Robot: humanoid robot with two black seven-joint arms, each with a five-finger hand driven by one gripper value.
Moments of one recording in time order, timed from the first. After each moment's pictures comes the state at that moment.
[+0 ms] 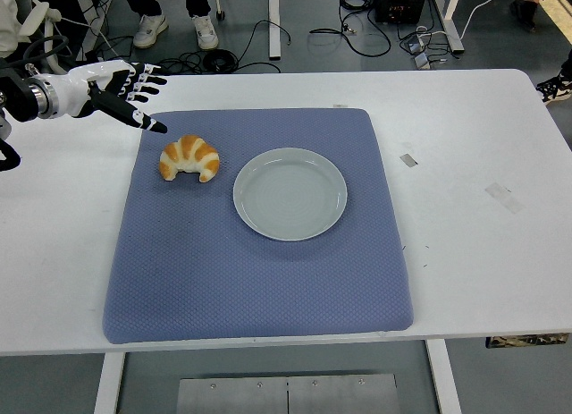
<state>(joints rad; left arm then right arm) -1.21 0.54 -0.16 -0.76 0.63 -0.36 -0.04 -0.10 0.00 0.11 0.14 -0.10 -0.08 0.22</state>
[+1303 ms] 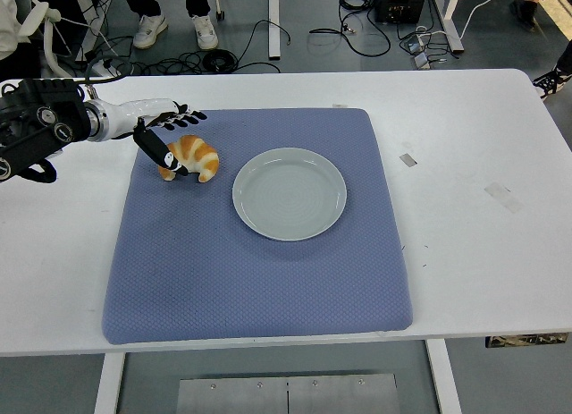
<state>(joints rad) -1.22 0.43 -0.02 -0.78 0.89 -0.28 -0.05 -0.10 0.00 0.10 0.13 -0.10 -0.08 0.22</state>
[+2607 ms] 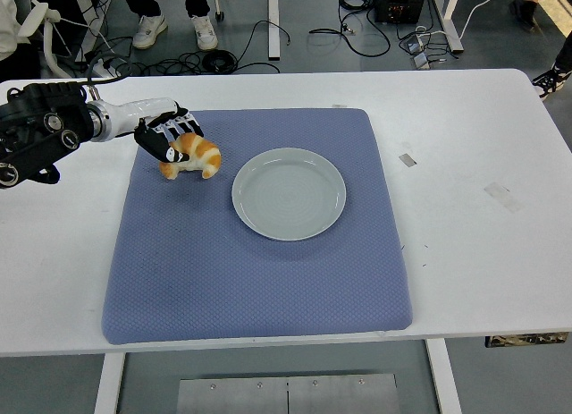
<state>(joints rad) -1.23 0.42 -0.03 -0.77 0.95 -0.23 -0.06 -0.11 0.00 0.10 0.13 -0.10 -0.08 0.22</state>
